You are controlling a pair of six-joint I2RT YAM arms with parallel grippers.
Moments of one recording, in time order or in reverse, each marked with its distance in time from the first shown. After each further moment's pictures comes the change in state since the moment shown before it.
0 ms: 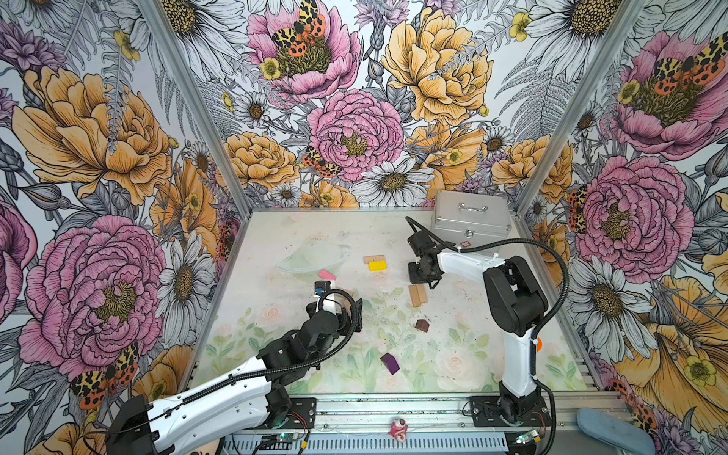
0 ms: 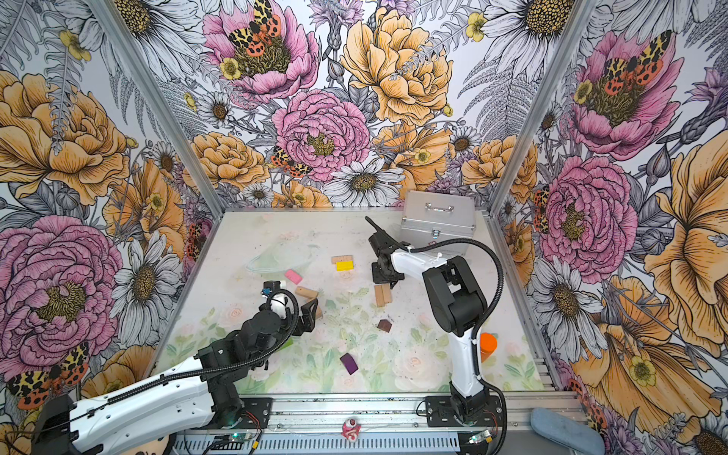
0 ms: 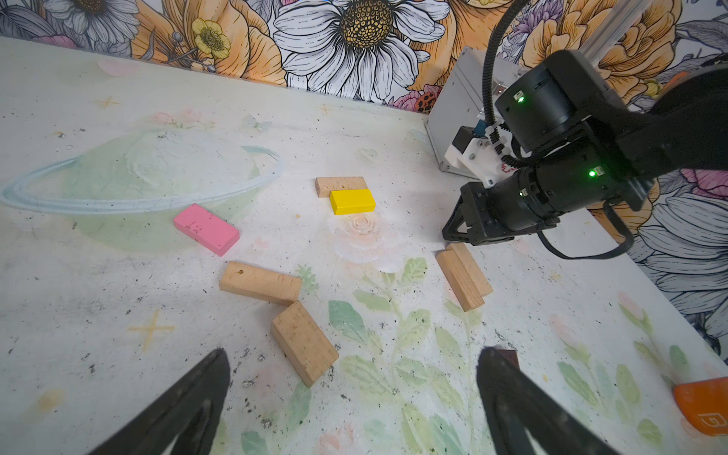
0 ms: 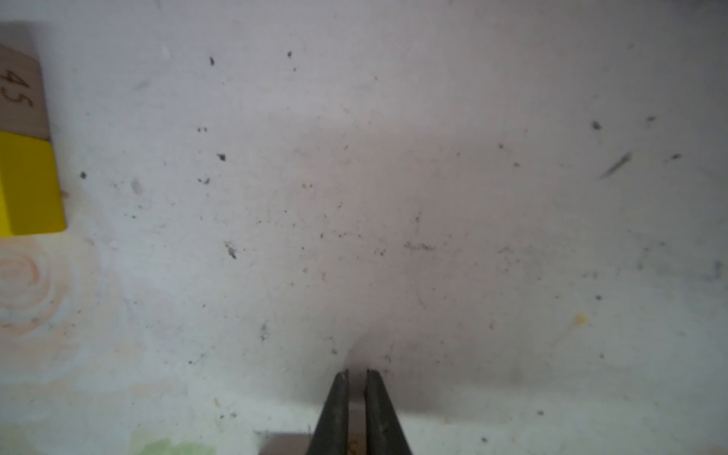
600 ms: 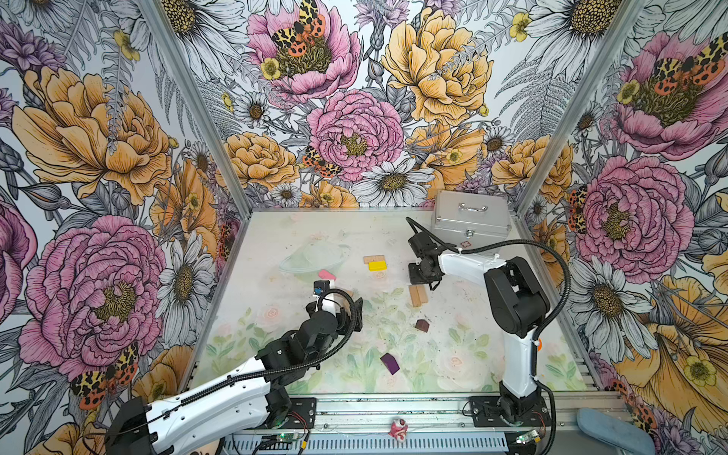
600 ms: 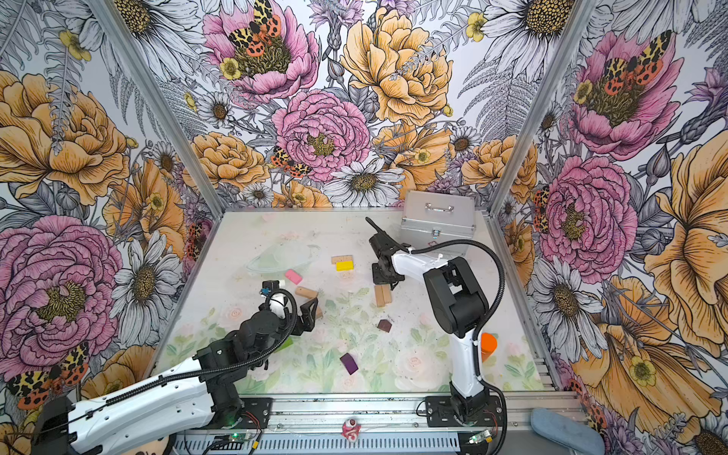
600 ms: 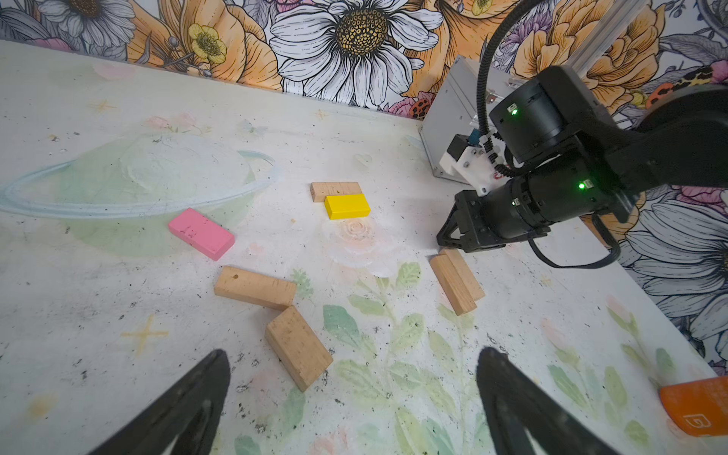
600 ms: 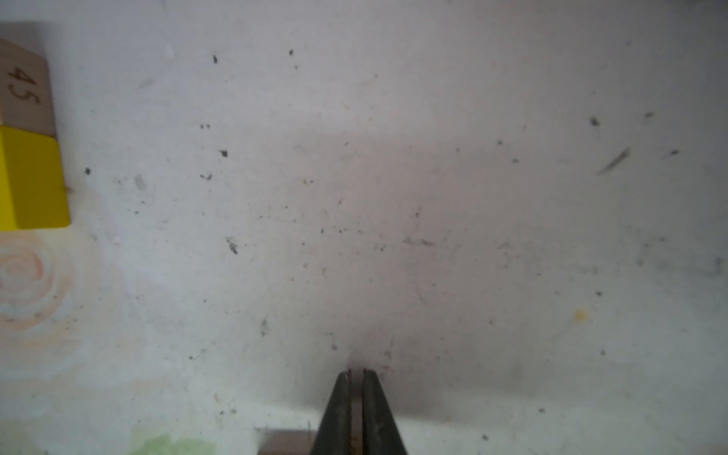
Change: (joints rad) left arm 0.000 -0.011 0.000 0.011 0.007 0.000; right arm 0.000 -0.018 -0.034 0.030 0.000 0.001
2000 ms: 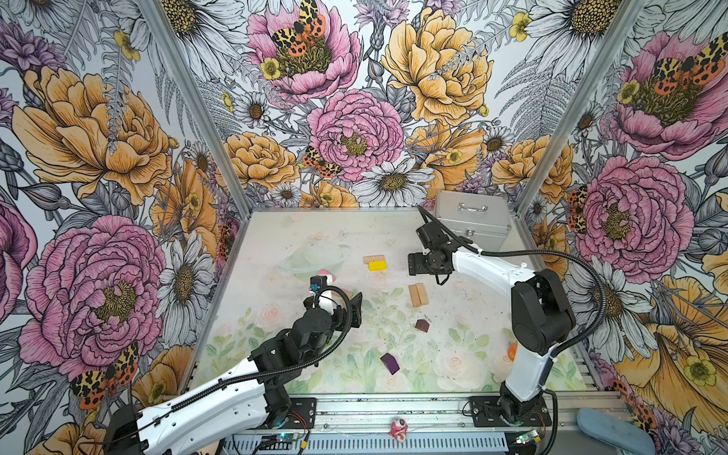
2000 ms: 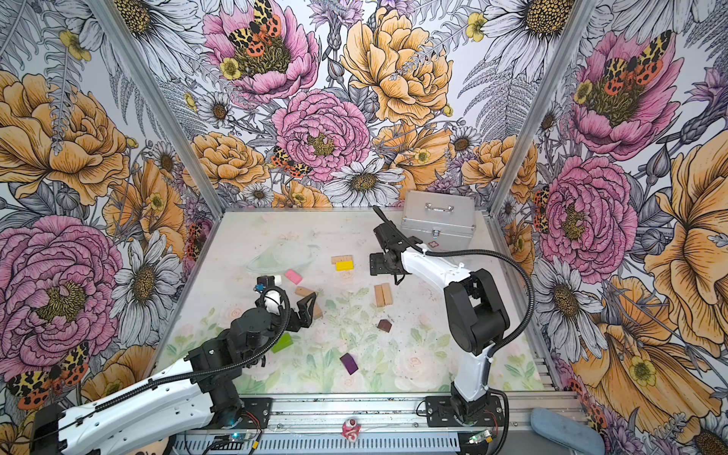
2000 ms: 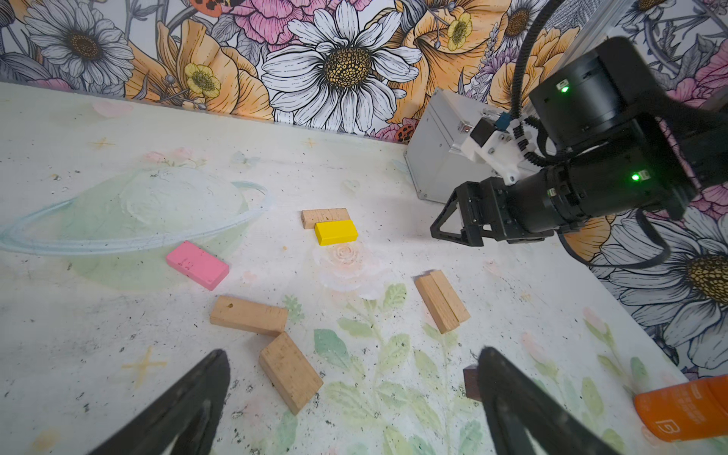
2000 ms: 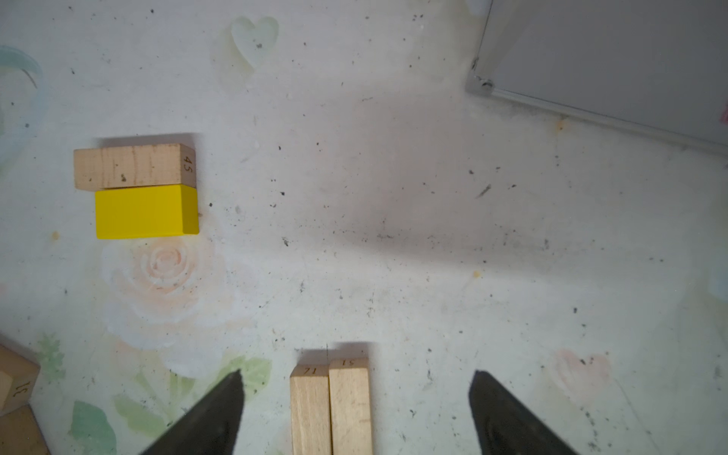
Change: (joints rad) left arm 0.007 -0.052 0.049 -0.026 0.007 0.051; right arm 0.003 -0.204 -0.017 -0.072 0.029 0.018
